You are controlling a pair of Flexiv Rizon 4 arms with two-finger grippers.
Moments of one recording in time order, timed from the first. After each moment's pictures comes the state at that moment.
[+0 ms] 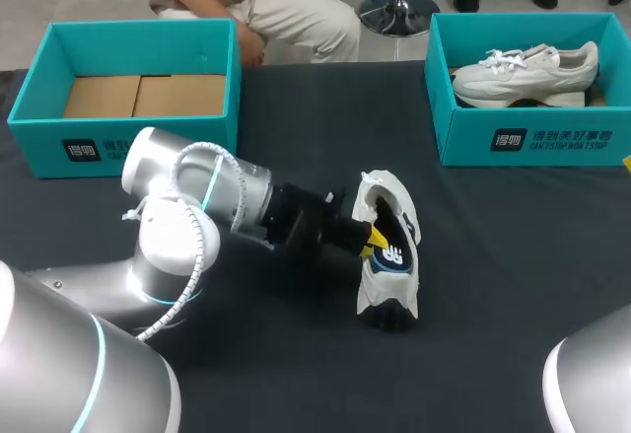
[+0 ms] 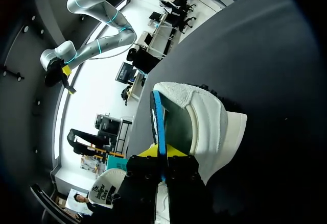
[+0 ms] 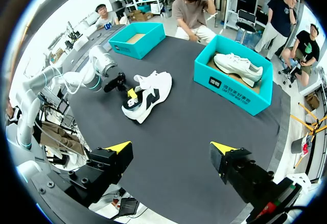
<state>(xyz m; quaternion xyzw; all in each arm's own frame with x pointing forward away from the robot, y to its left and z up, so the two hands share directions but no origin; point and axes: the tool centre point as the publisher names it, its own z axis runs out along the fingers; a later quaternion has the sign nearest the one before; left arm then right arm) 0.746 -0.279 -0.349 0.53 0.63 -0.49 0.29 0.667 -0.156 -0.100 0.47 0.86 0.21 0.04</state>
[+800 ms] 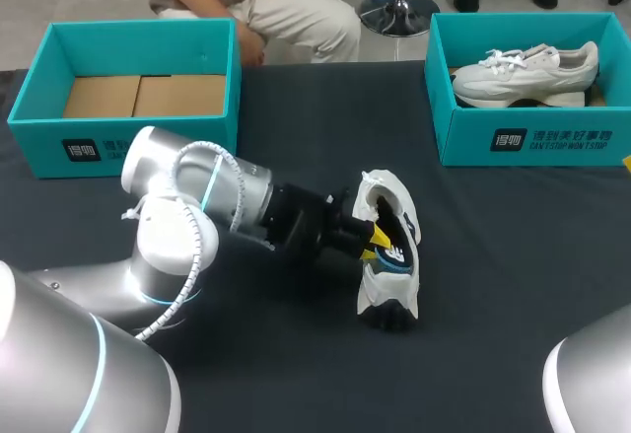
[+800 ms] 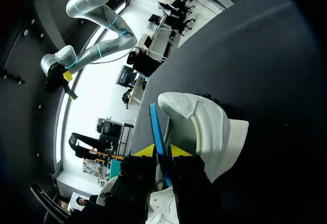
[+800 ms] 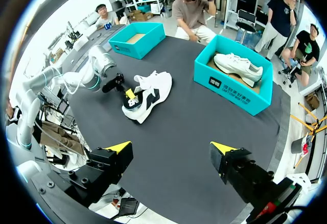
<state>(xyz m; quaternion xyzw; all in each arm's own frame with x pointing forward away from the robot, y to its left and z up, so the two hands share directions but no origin) 0.735 -0.280 -0.339 0.54 0.62 -0.50 0.29 0.667 -0.156 -0.100 0.47 0.86 0.21 0.04</state>
